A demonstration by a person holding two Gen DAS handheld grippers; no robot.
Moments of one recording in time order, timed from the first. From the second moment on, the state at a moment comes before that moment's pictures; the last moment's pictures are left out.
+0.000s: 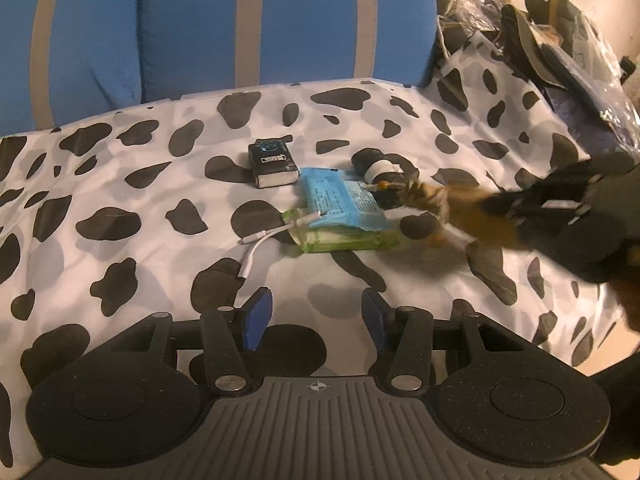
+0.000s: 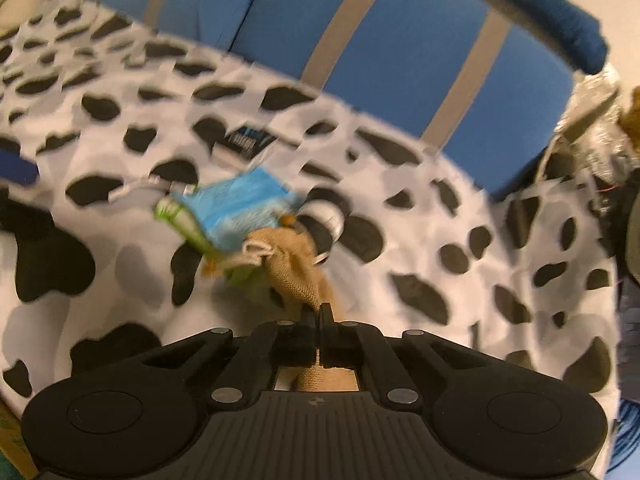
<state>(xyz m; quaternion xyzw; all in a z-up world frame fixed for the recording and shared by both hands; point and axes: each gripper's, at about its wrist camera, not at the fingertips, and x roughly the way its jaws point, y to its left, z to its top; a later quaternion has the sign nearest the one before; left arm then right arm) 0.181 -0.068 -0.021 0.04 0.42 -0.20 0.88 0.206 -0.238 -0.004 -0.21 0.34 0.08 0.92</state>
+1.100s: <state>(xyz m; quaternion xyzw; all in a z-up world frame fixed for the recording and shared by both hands) 0.221 -0.095 -0.062 0.20 0.37 -0.19 0.89 0.143 -0.286 0.035 -0.10 0.33 0.08 0.93</state>
